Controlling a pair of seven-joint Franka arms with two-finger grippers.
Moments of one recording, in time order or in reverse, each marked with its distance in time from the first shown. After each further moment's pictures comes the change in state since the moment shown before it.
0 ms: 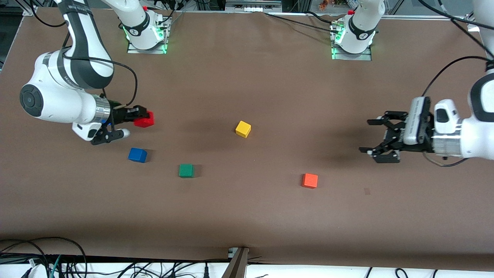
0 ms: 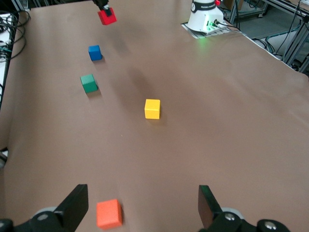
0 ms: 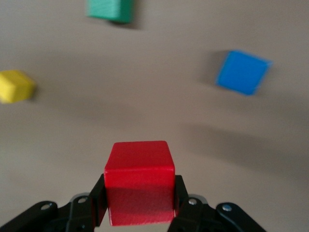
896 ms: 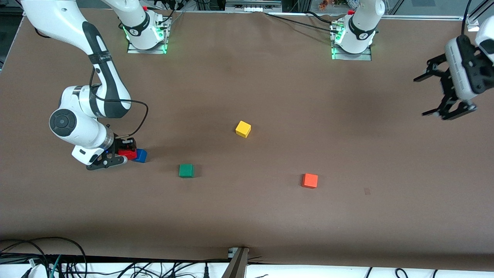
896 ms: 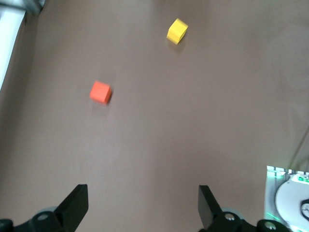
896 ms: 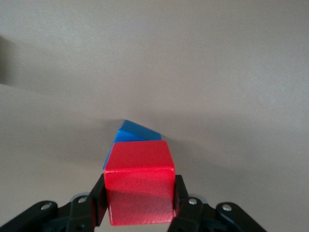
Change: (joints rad) left arm -0.244 -0.492 0.407 -0.187 0.204 -0.062 -0.529; right arm 0.007 0.212 -0.044 0.002 -0.196 0.382 0.008
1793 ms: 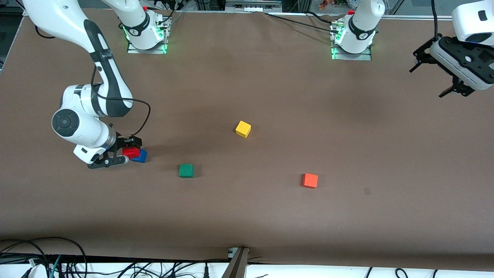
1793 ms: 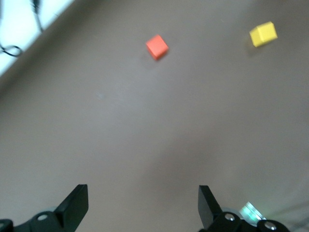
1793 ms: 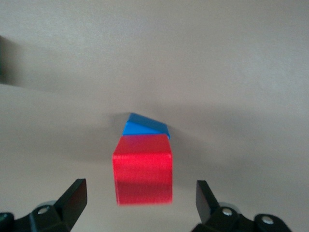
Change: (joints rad) left arm -0.258 -0.091 0.157 -0.060 0.185 0.094 -0.642; right arm 0.009 -0.038 -0.001 0.020 0.000 -0.094 0.076
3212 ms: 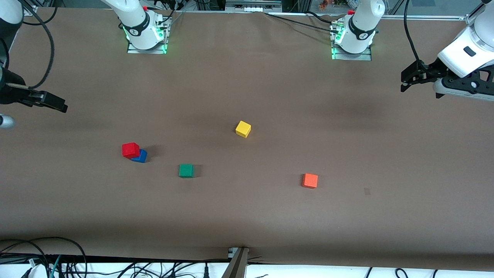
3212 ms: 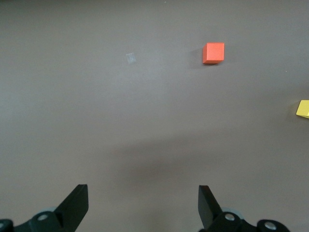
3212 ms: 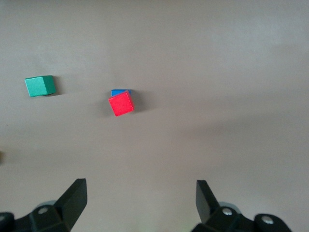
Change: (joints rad) left arm -0.016 -0.018 -0.003 -0.126 0.035 0.033 -0.643; right arm 0.020 -0.215 -0.127 0.485 -0.007 -0.706 0.190
